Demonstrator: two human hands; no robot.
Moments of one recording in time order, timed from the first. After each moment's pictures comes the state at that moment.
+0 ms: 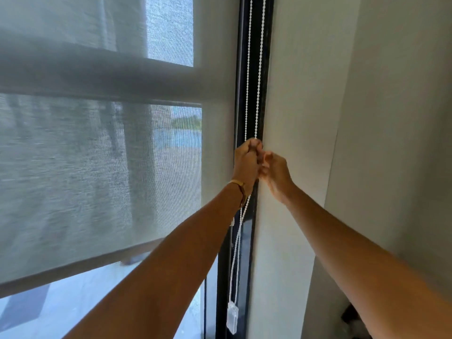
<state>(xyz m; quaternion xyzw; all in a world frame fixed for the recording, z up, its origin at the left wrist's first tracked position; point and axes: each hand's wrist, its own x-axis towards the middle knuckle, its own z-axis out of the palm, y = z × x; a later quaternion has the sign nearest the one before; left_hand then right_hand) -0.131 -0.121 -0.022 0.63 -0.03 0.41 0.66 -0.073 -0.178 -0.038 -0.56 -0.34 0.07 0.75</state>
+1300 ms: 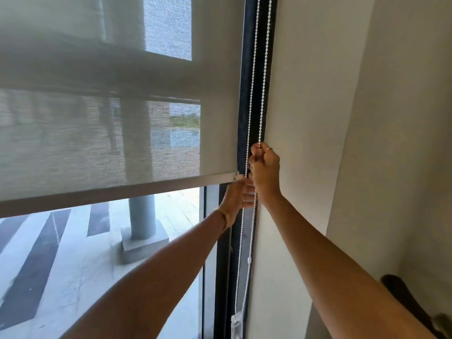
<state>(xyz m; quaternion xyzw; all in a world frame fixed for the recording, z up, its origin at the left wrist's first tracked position) -0.101 -0.069 -0.107 0.70 0.03 0.22 0.68 -0.069 -0.137 -0.048 -0.59 -0.35 -0.17 0.71</state>
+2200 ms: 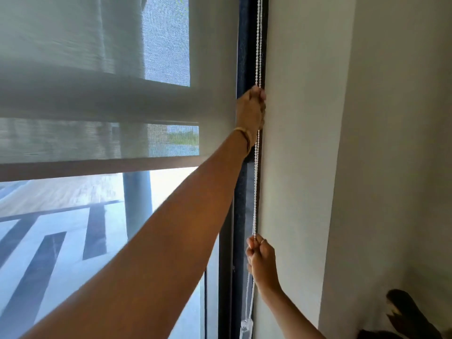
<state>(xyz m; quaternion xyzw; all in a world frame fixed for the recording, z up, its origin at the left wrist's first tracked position) -0.100 -0.107 0.105 0.62 -0.09 0.42 0.66 -0.094 -0.159 -0.198 -0.61 -0.26 0.02 0.75</state>
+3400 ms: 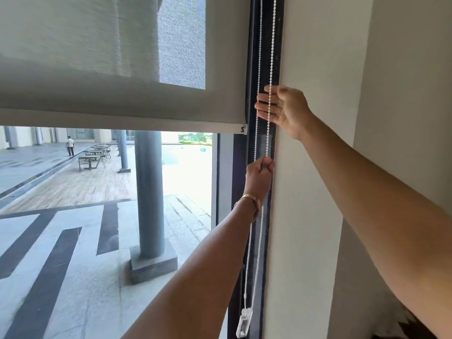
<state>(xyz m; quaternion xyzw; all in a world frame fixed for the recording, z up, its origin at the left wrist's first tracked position) -0.101 -0.095 -0.023 0.69 0.00 0.44 0.58 -0.079 -0.166 0.127 -0.51 -0.41 0.05 0.75</state>
